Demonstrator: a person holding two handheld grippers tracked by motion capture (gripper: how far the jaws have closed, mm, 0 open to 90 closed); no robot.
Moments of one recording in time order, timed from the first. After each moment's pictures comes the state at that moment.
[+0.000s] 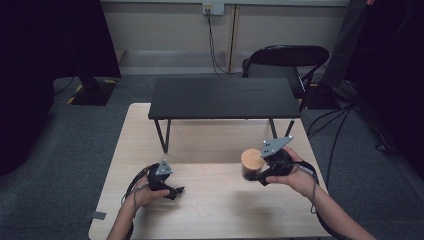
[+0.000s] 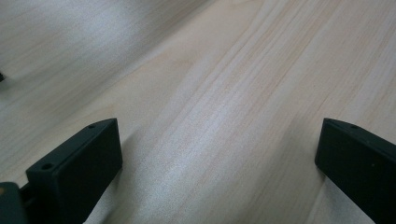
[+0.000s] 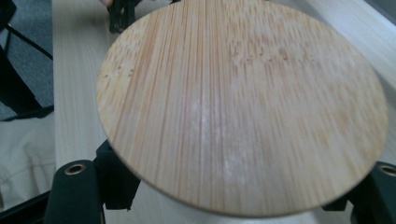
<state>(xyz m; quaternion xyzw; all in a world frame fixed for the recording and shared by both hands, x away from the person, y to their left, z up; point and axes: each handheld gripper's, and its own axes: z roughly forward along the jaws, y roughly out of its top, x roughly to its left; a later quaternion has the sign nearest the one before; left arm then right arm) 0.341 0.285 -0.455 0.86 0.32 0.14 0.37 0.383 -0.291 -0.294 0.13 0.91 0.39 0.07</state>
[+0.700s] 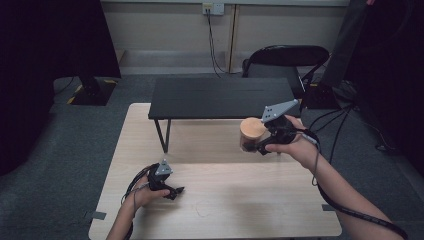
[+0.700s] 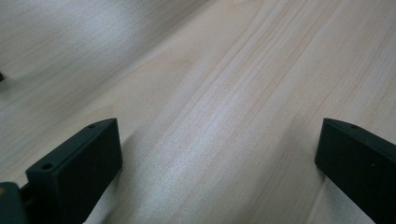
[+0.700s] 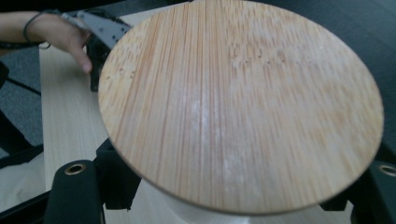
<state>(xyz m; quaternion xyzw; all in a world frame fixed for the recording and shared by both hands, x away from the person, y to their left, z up) 0.341 0.285 -0.455 0.86 0.32 0.14 0.37 0.413 -0.282 -0.219 0.15 0.90 0.41 0.10</state>
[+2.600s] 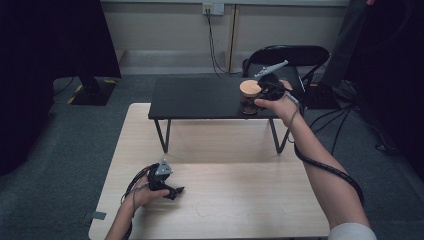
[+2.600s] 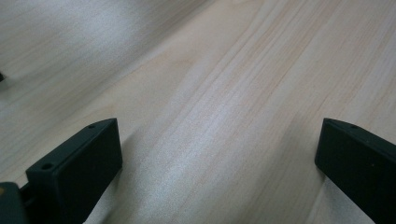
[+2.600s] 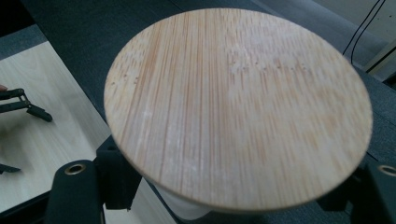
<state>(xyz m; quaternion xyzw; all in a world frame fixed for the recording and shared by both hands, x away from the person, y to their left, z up) 0.341 0.285 -0.455 0.86 0.32 0.14 0.37 0.503 -0.255 -0.202 0.28 0.87 0.38 0.16</state>
